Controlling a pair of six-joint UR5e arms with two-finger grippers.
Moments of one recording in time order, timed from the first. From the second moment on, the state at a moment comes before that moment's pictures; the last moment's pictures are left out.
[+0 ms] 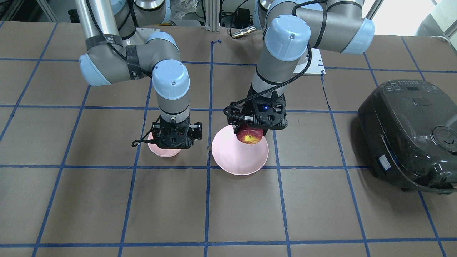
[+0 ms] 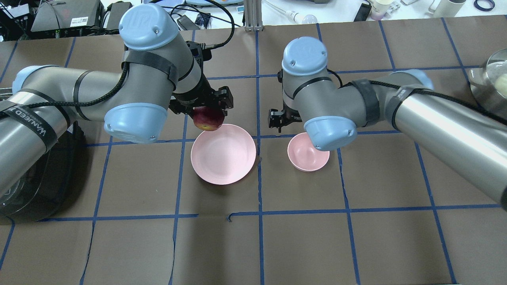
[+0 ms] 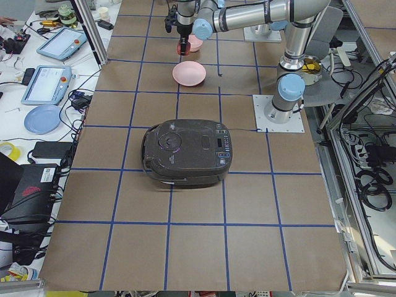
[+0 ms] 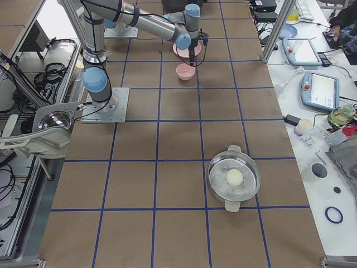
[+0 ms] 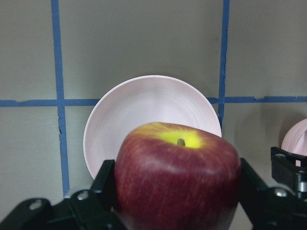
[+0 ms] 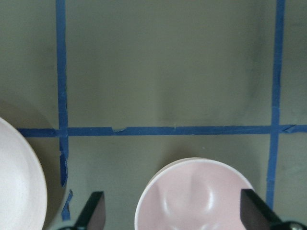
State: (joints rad) left arm -1.77 -1.72 -1.77 -1.09 1.50 -0.22; right arm 1.80 -1.31 1.79 -2.13 -1.63 0.24
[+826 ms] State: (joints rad) left arm -1.87 -1.80 -1.72 -1.07 1.49 -0.46; right arm 1.55 -1.53 1.56 -1.68 -1.60 0.11
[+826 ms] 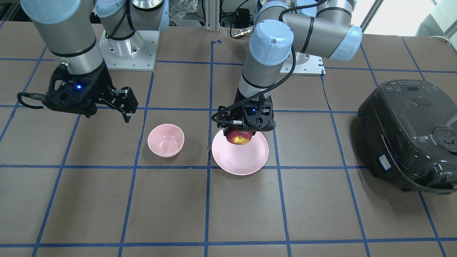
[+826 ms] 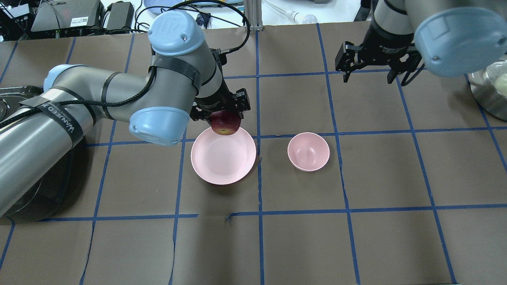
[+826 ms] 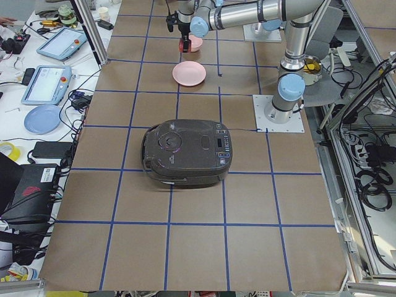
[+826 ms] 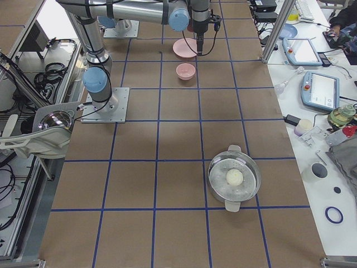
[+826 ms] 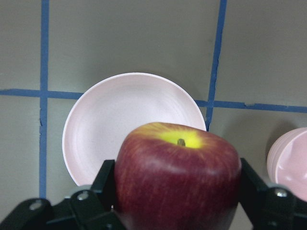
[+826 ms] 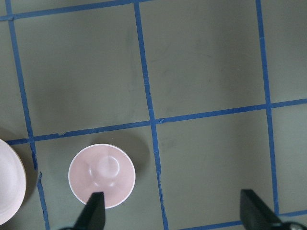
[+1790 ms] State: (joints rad) left arm -2.08 -1.97 -1.58 -1.06 1.50 -0.77; right arm 1.55 -1.57 1.55 -1.64 -1.59 0.12
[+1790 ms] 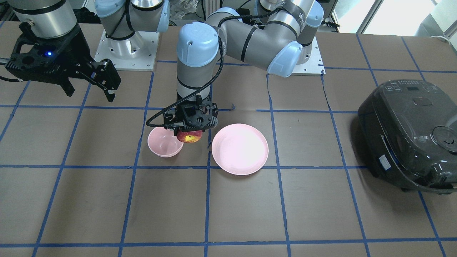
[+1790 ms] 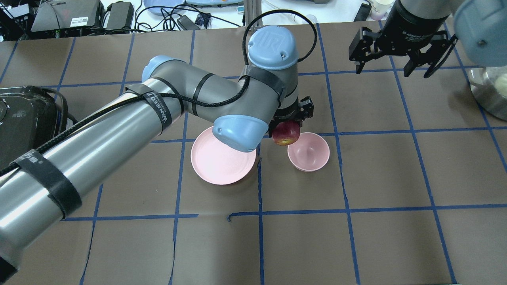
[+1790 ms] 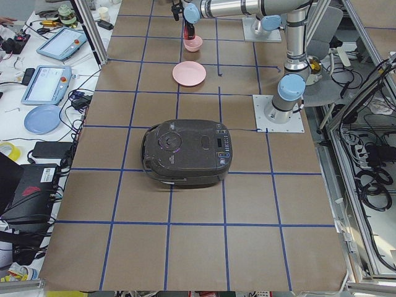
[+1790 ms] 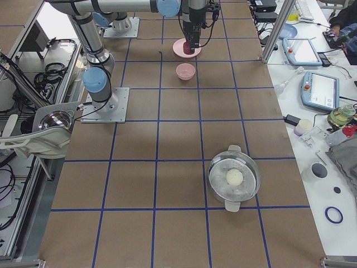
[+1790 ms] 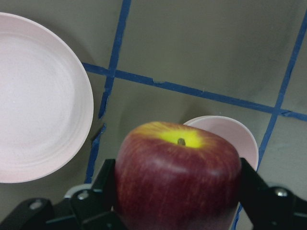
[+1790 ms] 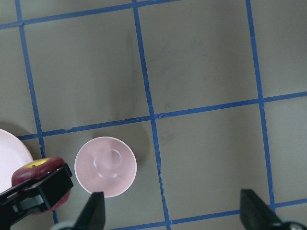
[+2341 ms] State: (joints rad) left arm -2.13 -2.04 -1.58 -0.99 1.49 -0.83; right arm 1.55 -1.57 1.55 -1.64 -1.59 0.12
